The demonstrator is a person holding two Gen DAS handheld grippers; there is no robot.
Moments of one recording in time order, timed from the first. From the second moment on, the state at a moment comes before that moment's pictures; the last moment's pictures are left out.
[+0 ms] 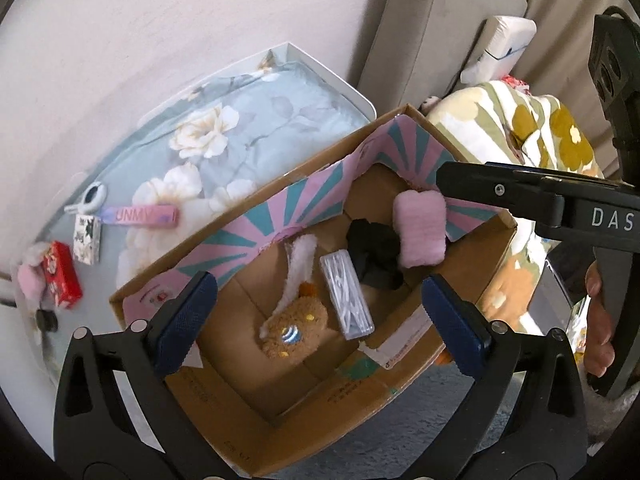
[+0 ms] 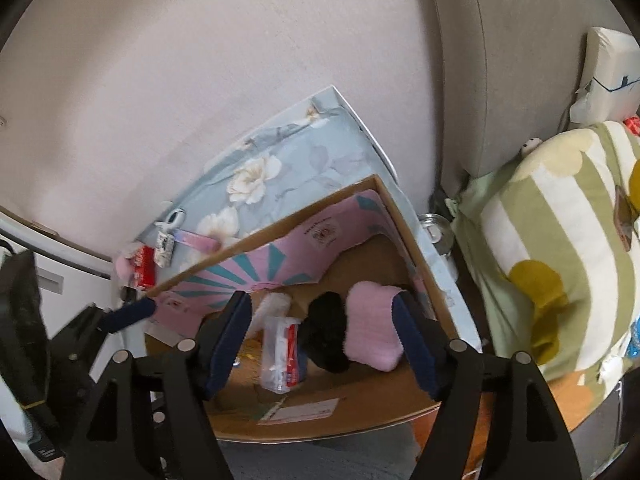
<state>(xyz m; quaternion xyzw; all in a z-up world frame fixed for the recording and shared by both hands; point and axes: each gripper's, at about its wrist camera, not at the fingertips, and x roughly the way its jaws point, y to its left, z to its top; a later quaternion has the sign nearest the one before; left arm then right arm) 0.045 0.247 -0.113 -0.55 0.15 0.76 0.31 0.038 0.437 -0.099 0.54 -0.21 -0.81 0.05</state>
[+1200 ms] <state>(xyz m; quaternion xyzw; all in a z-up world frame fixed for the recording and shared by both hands) 0.010 0.076 -0.087 -0.53 0.00 0.83 0.16 -0.011 0.331 -0.067 0.54 -0.12 -0.82 0.16</state>
